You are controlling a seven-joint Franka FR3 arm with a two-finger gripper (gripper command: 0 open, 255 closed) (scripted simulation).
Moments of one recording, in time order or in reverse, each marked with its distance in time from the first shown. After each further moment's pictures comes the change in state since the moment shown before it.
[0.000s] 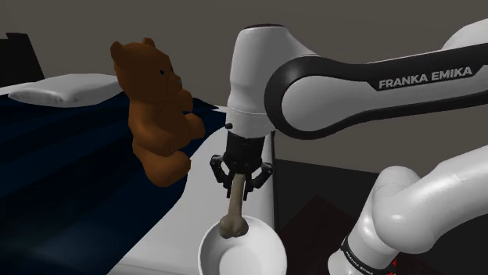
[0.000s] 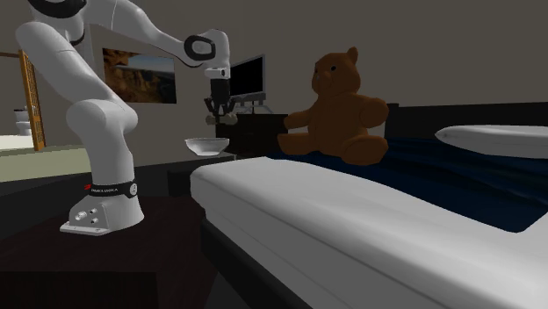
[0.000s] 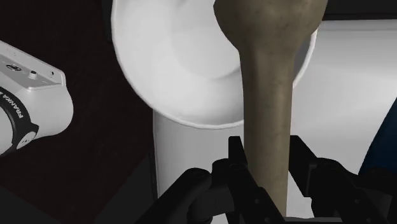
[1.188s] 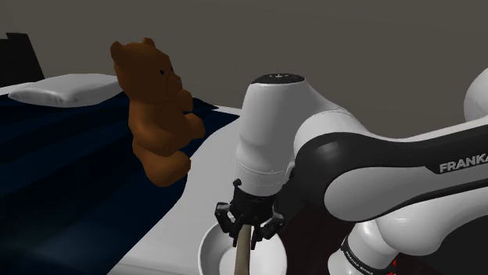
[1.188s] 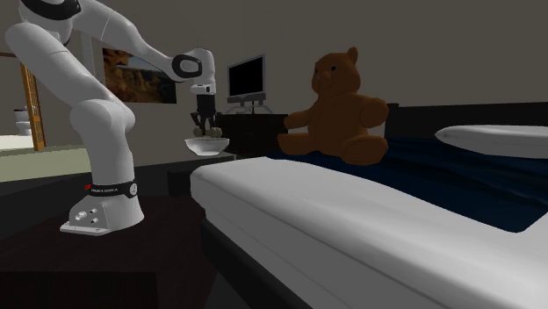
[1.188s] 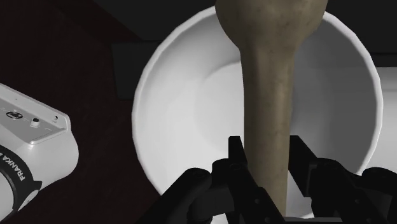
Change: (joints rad) arm 0.097 -0.062 0.144 -0.149 0.126 0.116 0.118
